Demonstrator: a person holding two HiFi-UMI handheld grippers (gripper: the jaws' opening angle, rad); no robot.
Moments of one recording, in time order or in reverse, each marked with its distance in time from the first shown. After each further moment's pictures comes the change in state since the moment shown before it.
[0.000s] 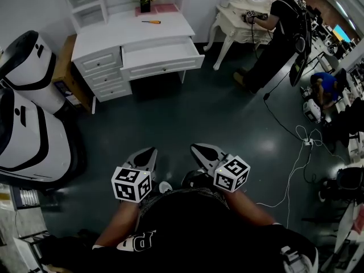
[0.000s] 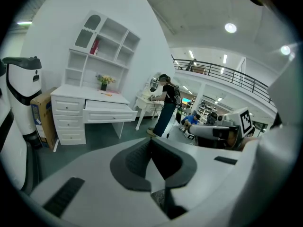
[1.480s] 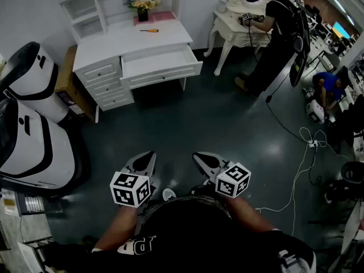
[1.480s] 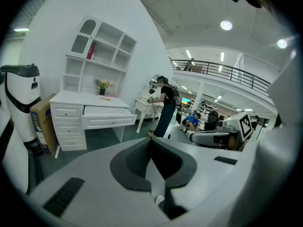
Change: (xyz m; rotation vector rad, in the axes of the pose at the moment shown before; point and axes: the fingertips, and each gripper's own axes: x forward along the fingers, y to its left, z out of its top) left arm 0.005 -0.015 0.017 0.046 -0.022 0.016; right arm -0.022 -0.016 -0.009 0.055 0.000 -0.002
